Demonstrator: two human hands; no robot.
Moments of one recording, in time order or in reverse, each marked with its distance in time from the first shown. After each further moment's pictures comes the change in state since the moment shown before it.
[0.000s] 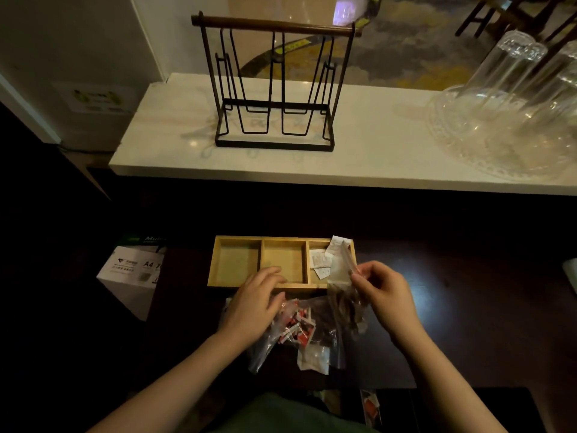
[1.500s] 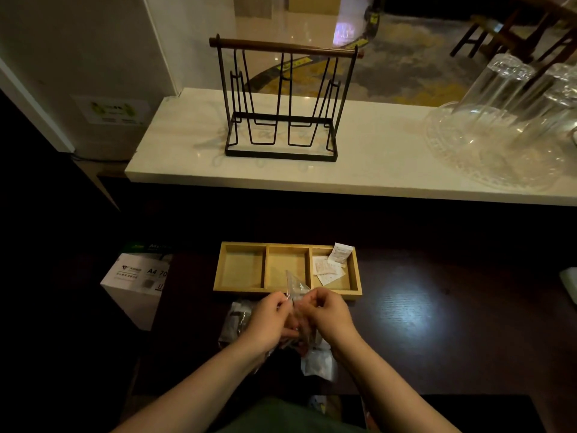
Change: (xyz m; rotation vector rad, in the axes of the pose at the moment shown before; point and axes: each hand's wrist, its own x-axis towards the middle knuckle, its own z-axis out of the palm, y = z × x) left_hand -0.016 0.028 -0.002 -0.825 -0.112 -0.445; right_hand -0.014 -0.006 0.089 0.102 -0.205 0.262
